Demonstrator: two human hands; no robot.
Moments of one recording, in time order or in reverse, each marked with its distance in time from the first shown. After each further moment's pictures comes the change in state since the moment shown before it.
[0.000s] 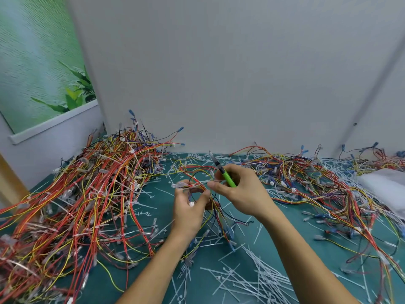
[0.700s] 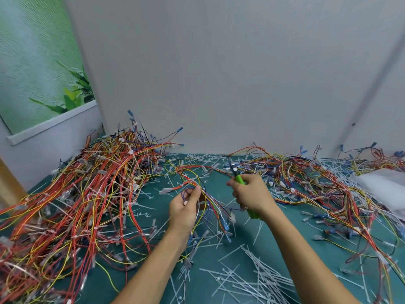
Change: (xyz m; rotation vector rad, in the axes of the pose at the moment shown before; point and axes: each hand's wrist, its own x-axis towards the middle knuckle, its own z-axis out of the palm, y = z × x) left_hand 0.003 0.000 -0.006 -0.123 0.052 -0.210; right_hand 0.013 0.037 -0.006 0.064 0.069 0.342
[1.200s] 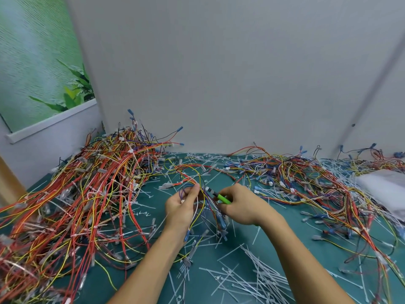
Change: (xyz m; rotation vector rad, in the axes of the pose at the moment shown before) left_hand 0.007 0.000 -0.005 -0.005 0.055 -0.043; right_hand -0.017 -0.010 0.006 -0.578 -0.317 -0.205
